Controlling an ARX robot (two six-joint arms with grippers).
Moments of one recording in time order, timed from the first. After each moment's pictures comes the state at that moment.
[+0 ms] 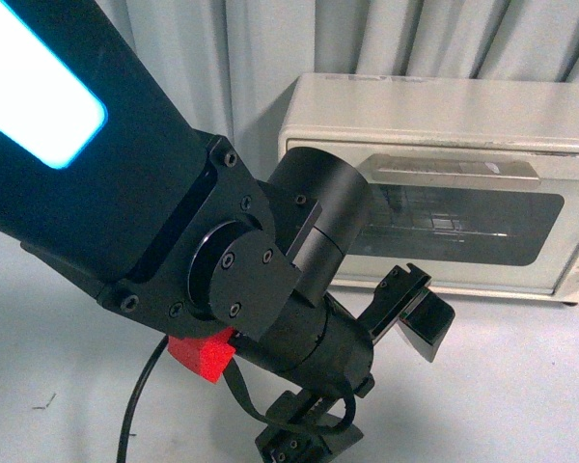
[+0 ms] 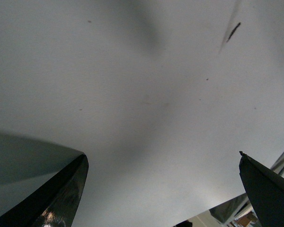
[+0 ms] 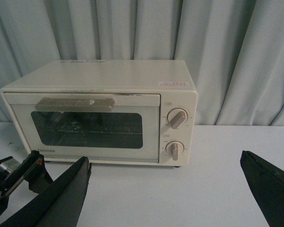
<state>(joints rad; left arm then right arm) -0.60 2.18 1.17 -0.02 0.34 -1.23 0.00 0.00 0.01 0.00 0.00 -0.01</state>
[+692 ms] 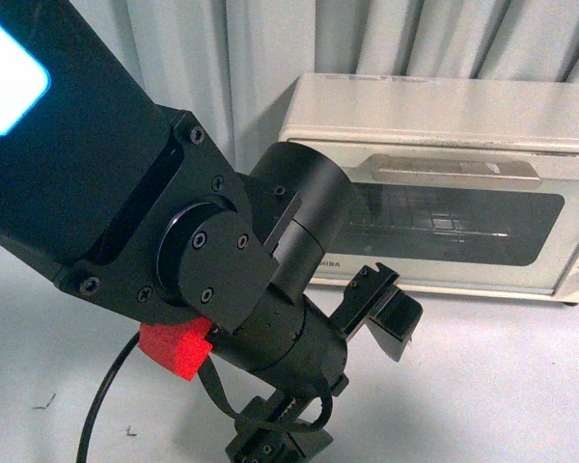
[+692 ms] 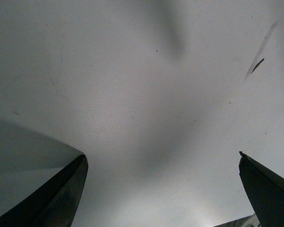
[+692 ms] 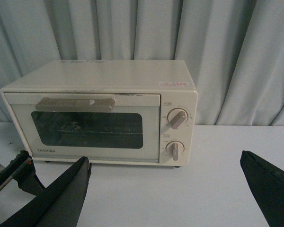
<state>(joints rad) -0.59 2.15 1.15 -0.07 0.27 -1.29 0.00 0.00 0.01 0.00 0.00 -0.01</state>
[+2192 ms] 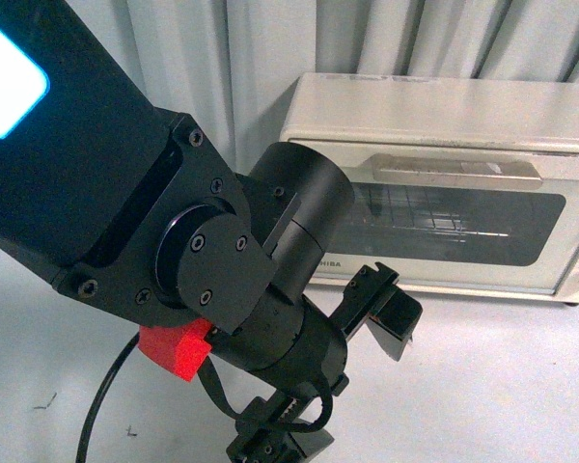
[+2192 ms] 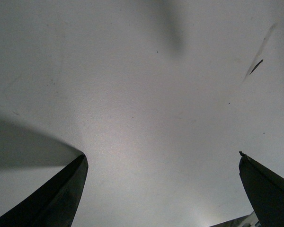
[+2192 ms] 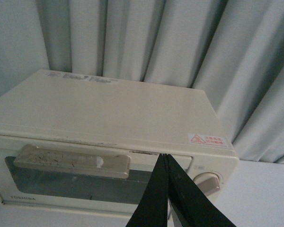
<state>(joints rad) -0.59 2.15 1.14 -0.06 0.27 -1.29 0.31 1.16 0.38 0.74 0.36 -0.13</state>
